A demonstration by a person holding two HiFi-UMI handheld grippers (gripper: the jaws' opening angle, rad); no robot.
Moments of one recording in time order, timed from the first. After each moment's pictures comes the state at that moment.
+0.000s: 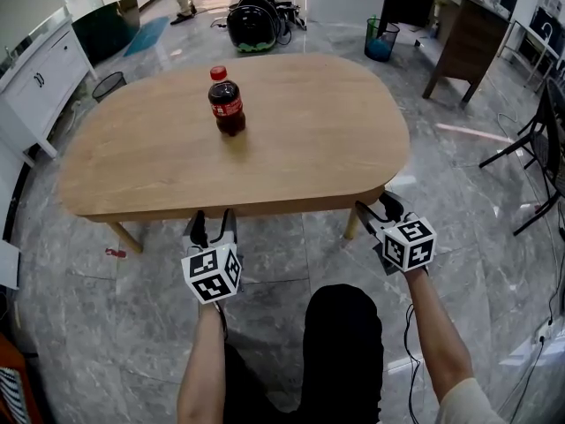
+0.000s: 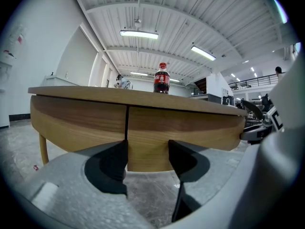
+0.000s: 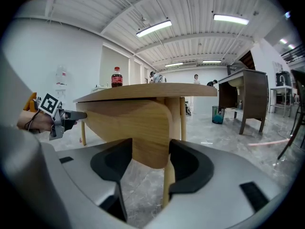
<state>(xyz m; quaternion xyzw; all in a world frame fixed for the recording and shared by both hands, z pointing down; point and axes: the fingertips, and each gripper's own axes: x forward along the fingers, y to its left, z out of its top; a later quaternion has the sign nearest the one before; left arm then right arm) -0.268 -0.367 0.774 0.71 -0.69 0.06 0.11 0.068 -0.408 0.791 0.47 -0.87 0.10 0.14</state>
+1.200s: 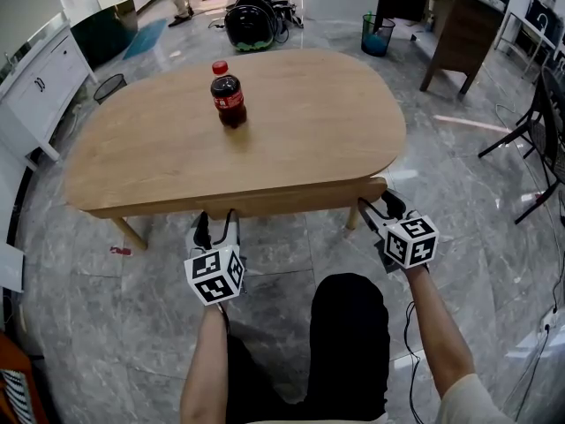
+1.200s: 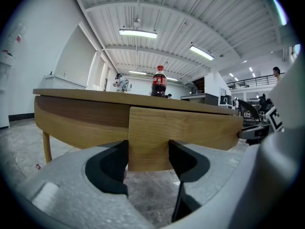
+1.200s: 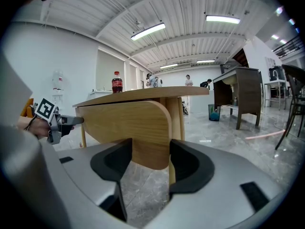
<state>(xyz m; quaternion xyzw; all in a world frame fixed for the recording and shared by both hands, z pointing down) -0.266 -0.338 0.773 0.72 -0.69 0.07 0.11 0.071 -0.380 0.790 0.48 -0.86 0.11 0.12</state>
